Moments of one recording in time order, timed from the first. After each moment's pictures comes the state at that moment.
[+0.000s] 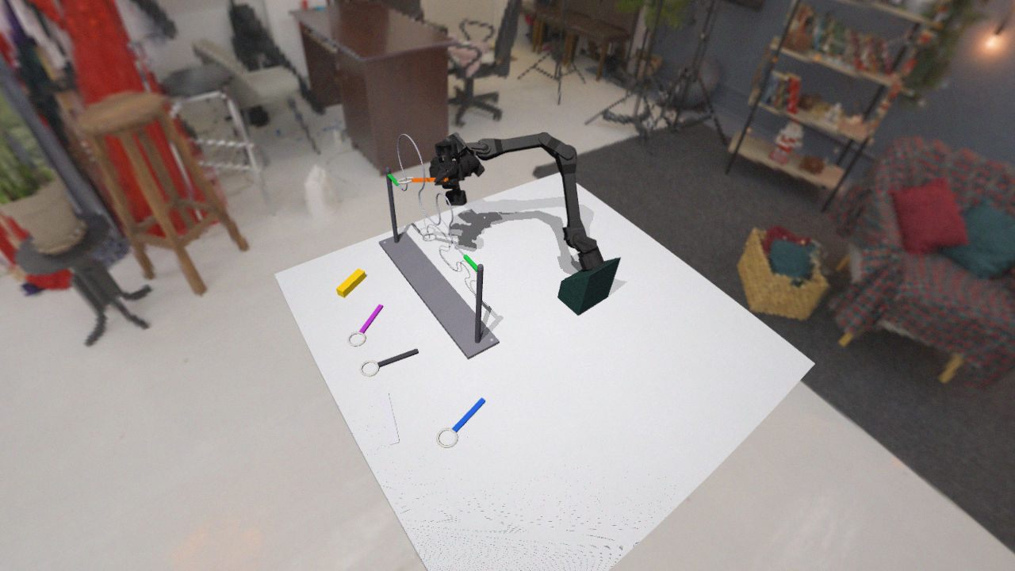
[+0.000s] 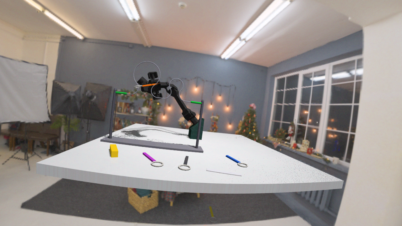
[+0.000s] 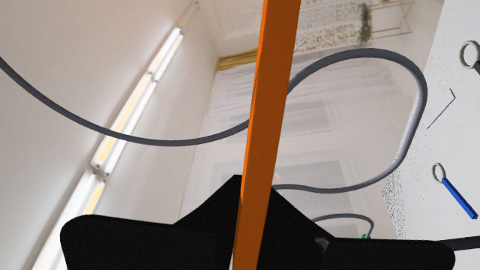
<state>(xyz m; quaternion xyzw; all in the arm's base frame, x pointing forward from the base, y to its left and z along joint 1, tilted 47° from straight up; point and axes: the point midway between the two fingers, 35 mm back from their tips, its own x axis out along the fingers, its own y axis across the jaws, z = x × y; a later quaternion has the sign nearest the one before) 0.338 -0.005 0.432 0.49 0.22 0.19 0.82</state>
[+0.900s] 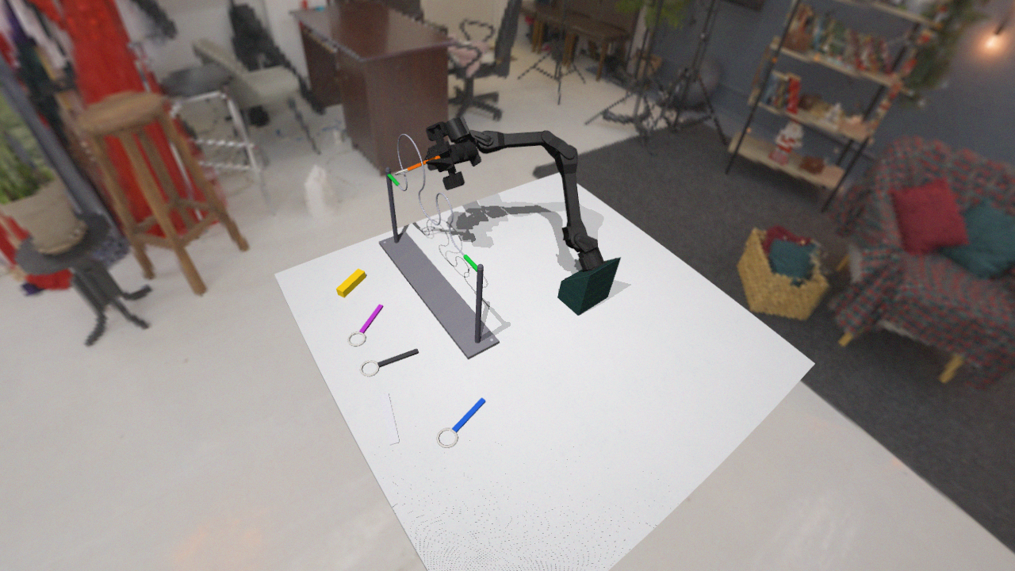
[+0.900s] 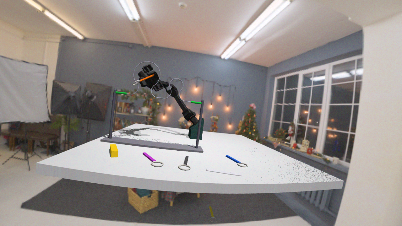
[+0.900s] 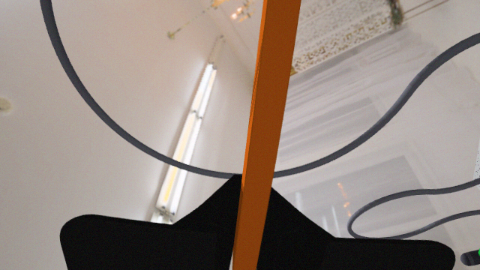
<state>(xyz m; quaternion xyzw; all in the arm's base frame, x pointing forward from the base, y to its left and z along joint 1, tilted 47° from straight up) 0.341 0.017 0.489 0.62 0.17 0.19 0.74</state>
